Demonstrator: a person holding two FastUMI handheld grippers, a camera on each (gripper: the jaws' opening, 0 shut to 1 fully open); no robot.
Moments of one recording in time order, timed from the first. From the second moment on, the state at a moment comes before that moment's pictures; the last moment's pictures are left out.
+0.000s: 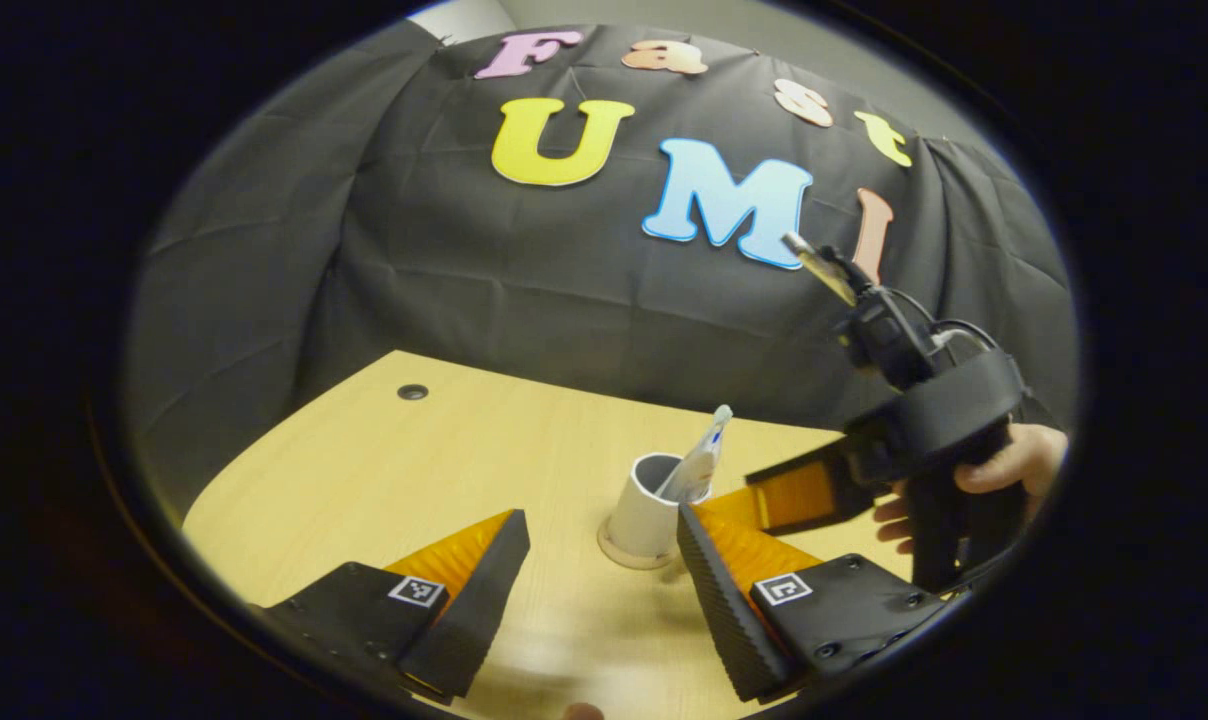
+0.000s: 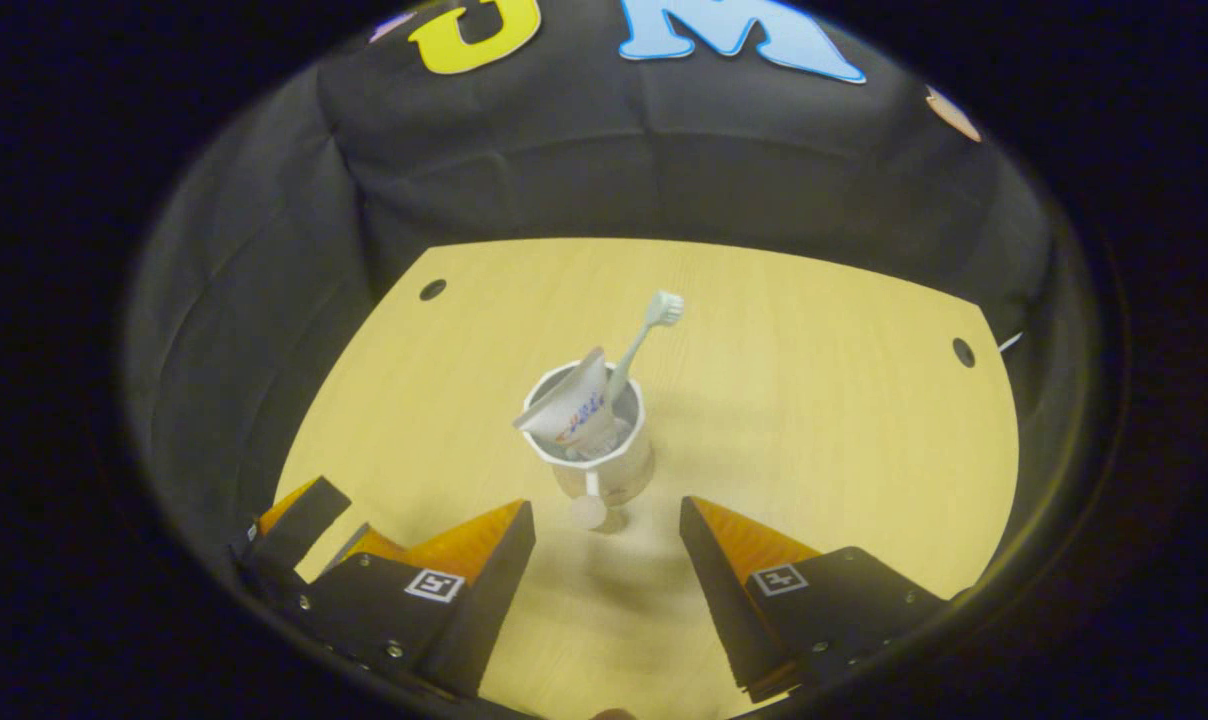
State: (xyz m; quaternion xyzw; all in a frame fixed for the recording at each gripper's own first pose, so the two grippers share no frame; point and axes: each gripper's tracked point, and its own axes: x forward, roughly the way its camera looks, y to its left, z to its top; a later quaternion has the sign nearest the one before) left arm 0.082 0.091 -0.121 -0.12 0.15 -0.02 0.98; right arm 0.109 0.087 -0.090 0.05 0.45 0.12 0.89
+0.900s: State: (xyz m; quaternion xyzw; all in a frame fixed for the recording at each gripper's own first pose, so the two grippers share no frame) left arm 0.082 0.031 0.011 -0.10 0.01 -0.06 0.99; right arm 0.042 -0.030 0.049 -0.01 0.12 -0.01 0.99
